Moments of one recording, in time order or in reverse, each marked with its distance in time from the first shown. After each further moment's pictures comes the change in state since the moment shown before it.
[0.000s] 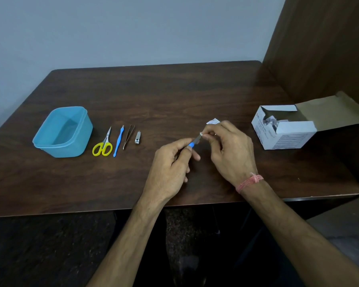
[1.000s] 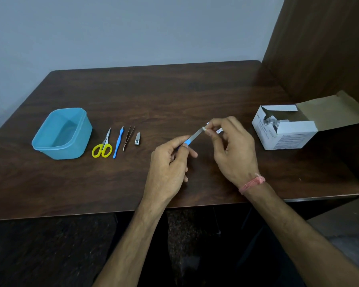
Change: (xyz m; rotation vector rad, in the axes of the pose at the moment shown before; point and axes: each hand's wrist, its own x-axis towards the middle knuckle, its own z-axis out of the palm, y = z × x) left_hand 0.000 0.004 0.001 -0.060 0.092 -0.005; right_hand -0.001 -0.002 -0.001 0.158 0.035 0.057
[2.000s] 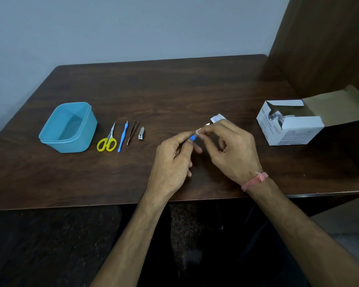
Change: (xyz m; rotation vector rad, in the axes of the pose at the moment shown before) left_hand -0.001 0.001 -0.002 0.042 -0.050 0.017; right_hand -0.006 0.005 0.003 -0.084 -0.070 -0.170
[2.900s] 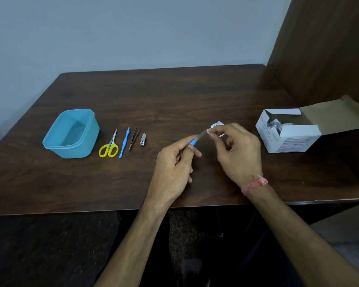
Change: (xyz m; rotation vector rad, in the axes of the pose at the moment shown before) left_hand 0.000 -0.002 0.002 -0.031 0.030 0.021; right_hand 0.006 0.005 0.000 0.037 0.123 0.169
